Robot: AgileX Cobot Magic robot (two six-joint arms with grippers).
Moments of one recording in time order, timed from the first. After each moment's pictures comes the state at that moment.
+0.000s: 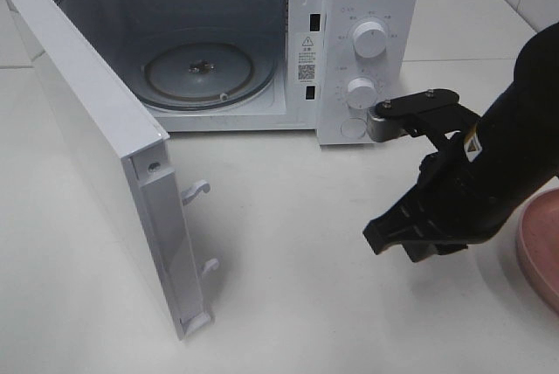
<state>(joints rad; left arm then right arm) 0.05 0.00 -0.52 -0.25 1.09 0.18 0.54 1.50 -0.73 0.04 0.56 0.11</state>
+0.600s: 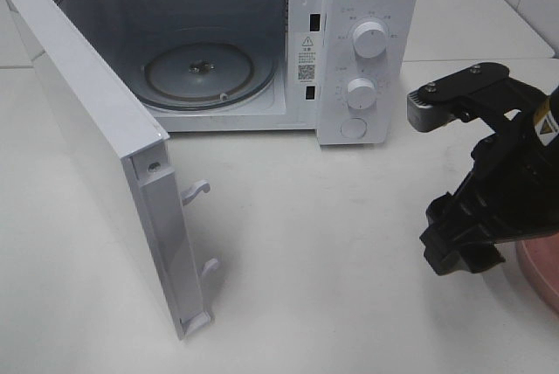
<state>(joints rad) 0.05 0.00 -0.52 -0.25 1.09 0.18 0.53 1.31 -0.73 -0.06 0.77 0.08</state>
